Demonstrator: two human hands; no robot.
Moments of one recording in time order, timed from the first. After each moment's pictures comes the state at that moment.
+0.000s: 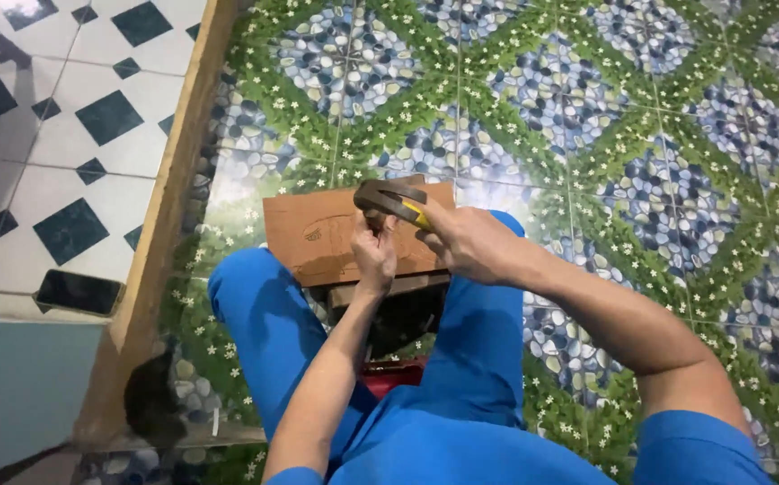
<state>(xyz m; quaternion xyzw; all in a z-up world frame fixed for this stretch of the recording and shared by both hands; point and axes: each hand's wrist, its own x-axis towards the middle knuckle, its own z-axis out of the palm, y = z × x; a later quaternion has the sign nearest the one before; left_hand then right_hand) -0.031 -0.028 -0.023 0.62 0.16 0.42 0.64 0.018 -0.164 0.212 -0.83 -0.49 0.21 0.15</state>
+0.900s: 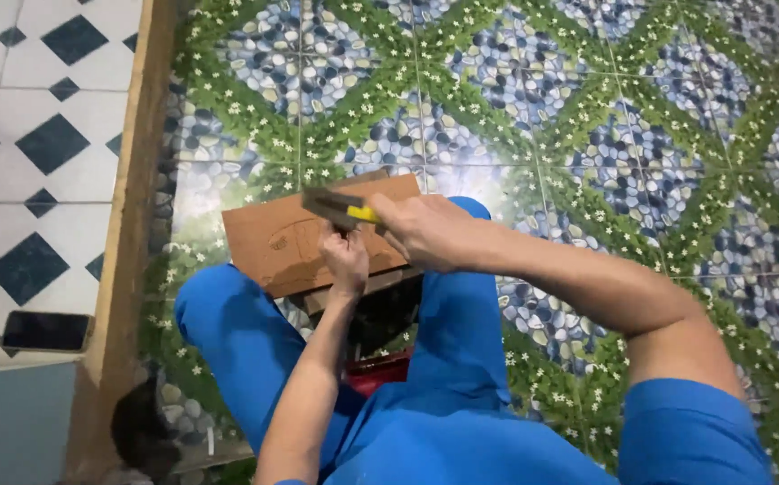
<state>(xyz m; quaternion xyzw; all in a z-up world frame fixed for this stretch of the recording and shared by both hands) -0.023 -0.036 -0.063 0.69 0.20 0.39 0.58 0.033 -0.168 0.190 -0.81 -0.56 0.16 0.12</state>
